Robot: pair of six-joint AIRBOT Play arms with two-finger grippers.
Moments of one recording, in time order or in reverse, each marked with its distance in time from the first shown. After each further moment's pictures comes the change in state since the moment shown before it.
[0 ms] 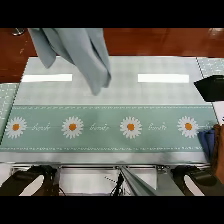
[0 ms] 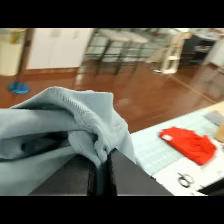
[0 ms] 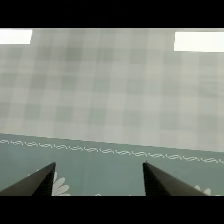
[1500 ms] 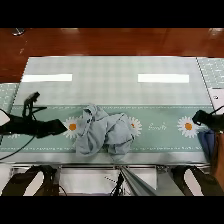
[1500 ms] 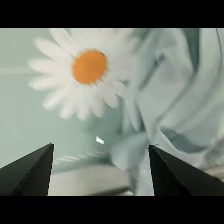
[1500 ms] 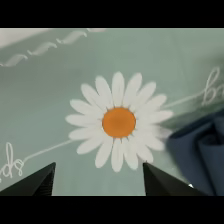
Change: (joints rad) left arm 0.291 0.182 -1.188 0.303 -0.404 -0.084; right arm -0.473 -0.095 -0.558 -0.029 -0.132 -0.025
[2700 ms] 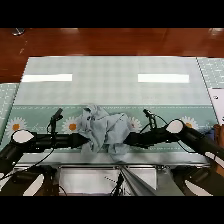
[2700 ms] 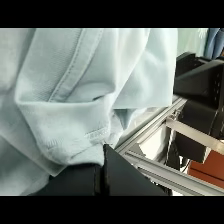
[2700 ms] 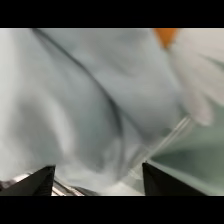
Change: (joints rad) left arm -0.226 0.012 -0.334 -0.616 0.241 0.289; right arm 0.814 -0.385 -0.209 0.933 -0.290 -0.233
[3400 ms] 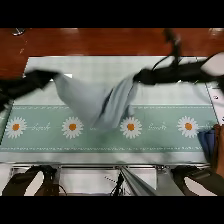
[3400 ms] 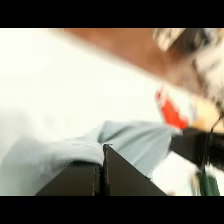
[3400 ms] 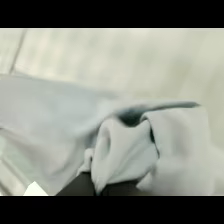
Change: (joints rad) left arm 0.243 0.014 0.695 -0.147 0.175 0.011; right arm -0.252 -0.039 0.923 -0.210 0.254 -0.065
